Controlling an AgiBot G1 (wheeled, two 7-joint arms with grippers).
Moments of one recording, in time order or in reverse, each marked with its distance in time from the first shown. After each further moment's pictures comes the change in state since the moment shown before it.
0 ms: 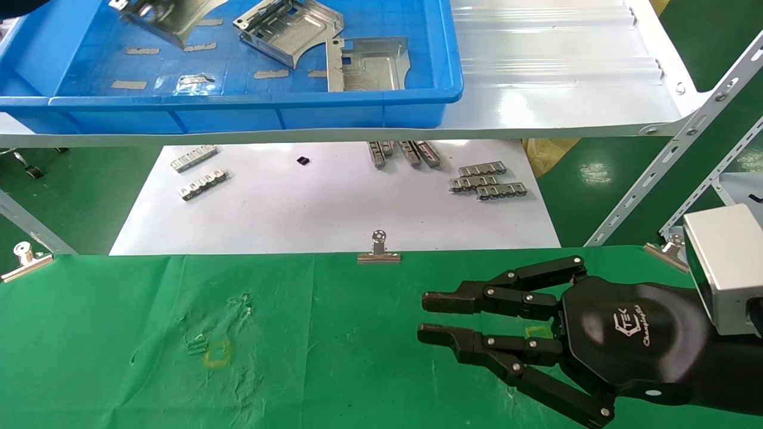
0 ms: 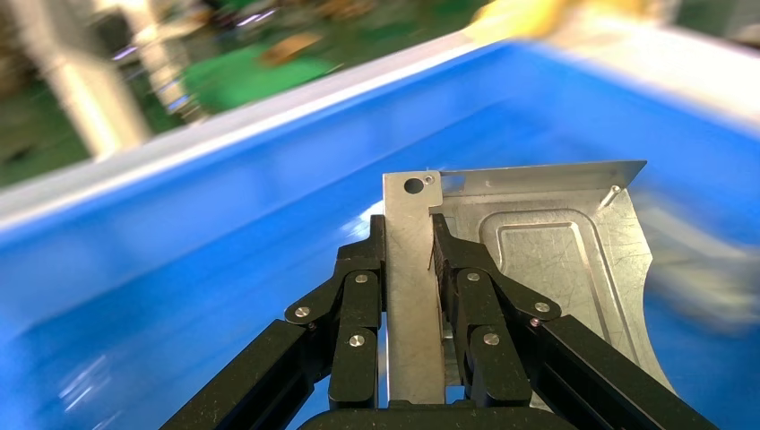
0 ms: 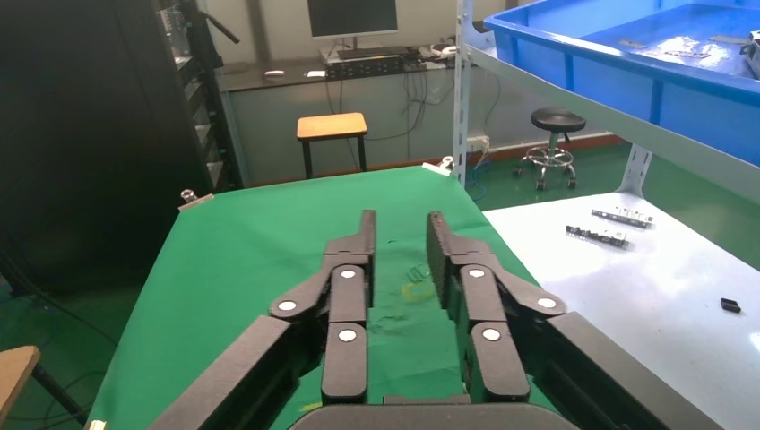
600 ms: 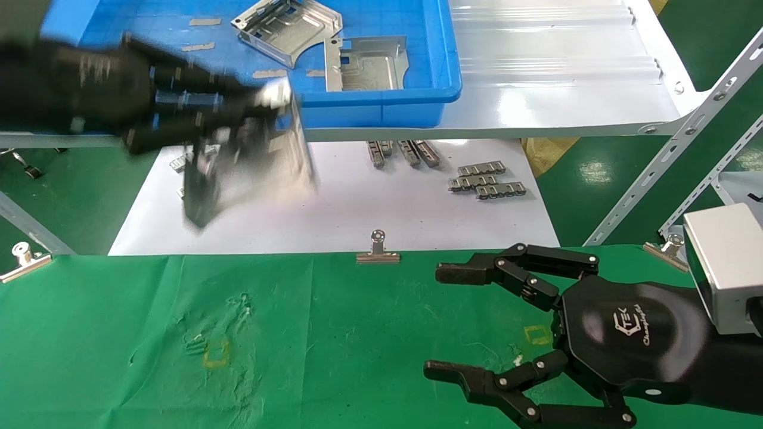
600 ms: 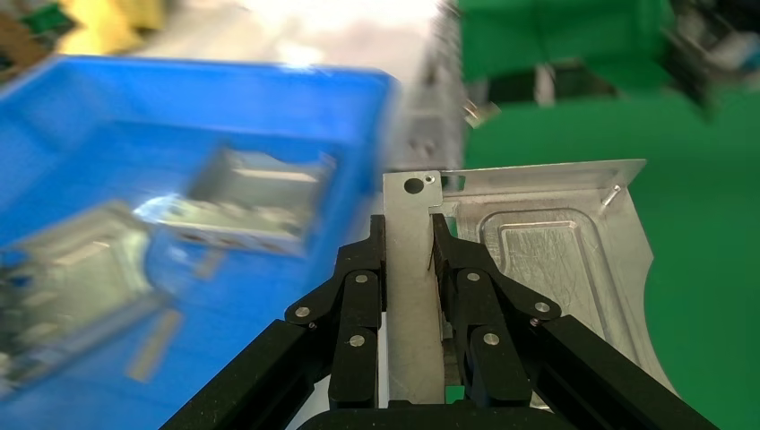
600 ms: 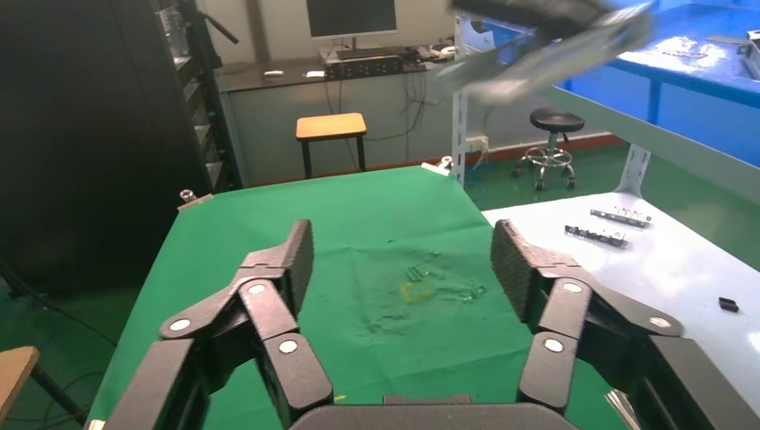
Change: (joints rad) left arm 0.180 -0.161 0.137 -0.494 -0.193 0.331 0.083; right arm 0.000 0.000 0.000 0.000 0.000 0.000 0.000
